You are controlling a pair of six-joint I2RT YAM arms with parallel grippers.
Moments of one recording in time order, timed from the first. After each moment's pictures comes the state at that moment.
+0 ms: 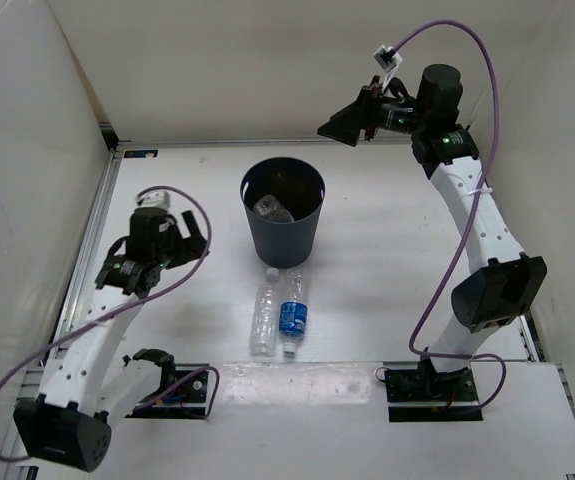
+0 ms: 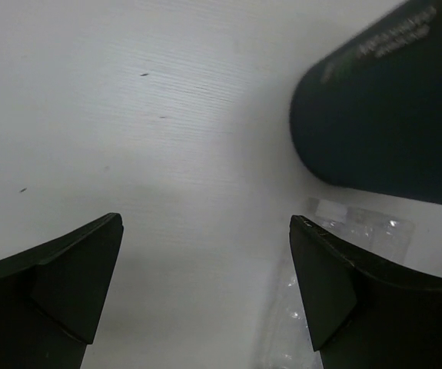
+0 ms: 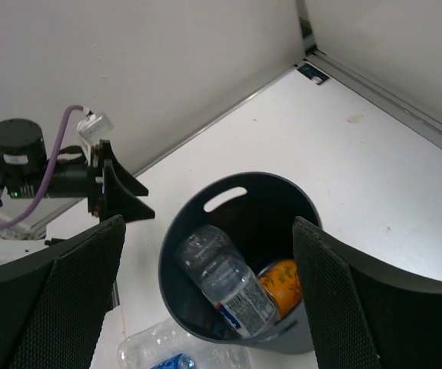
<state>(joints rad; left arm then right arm) -0.19 0.90 0.87 -0.66 -0.09 -0.46 0.26 1.68 1.83 -0.18 -0.99 0.38</state>
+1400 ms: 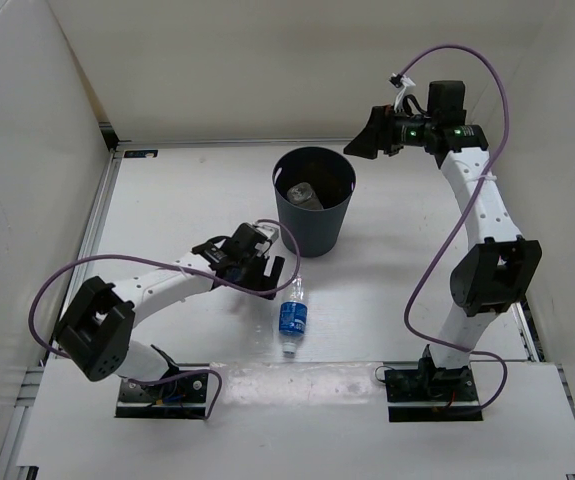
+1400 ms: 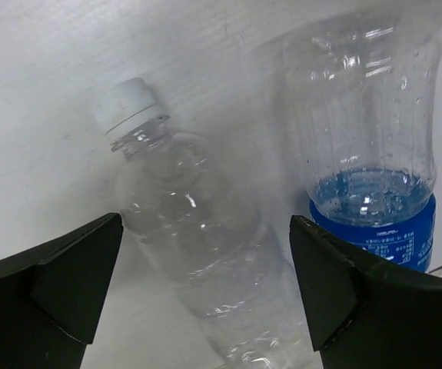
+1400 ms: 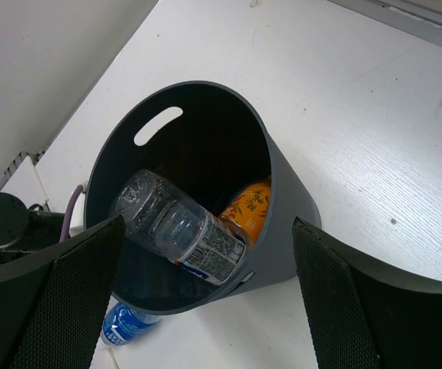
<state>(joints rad) -0.72 1.44 0.87 -0.47 -0.02 -0.32 0.12 1.79 1.87 -0.61 -0.90 0.07</state>
